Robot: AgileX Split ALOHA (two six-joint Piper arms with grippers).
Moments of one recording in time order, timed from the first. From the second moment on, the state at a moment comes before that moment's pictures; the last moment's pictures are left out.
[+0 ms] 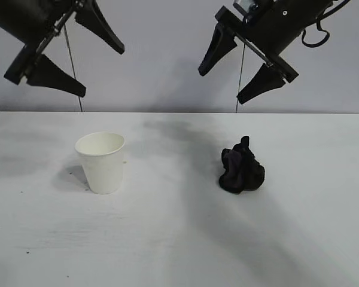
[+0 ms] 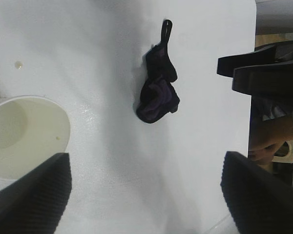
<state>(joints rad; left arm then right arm) -0.17 1.87 -1.40 -0.92 0.96 0.23 0.11 2.17 -1.91 0.66 1.21 -0.26</state>
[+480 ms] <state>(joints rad) -0.17 1.89 -1.39 -0.97 0.95 0.23 0.11 2.17 -1.91 0.66 1.21 -0.26</state>
